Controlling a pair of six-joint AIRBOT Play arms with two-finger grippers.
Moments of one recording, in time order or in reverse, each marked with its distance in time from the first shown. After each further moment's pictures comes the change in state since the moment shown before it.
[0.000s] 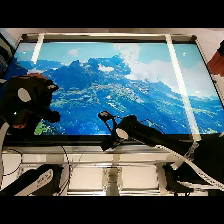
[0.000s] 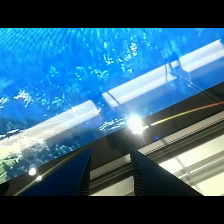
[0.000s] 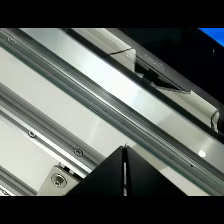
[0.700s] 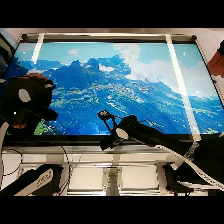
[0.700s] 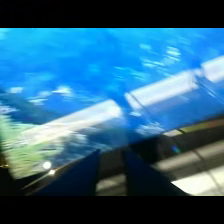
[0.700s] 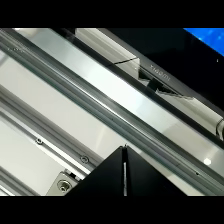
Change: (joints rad) left arm 0.048 -0.006 0.000 0.153 0.119 -0.111; right arm 0.000 0.000 0.000 0.014 -0.023 -0.001
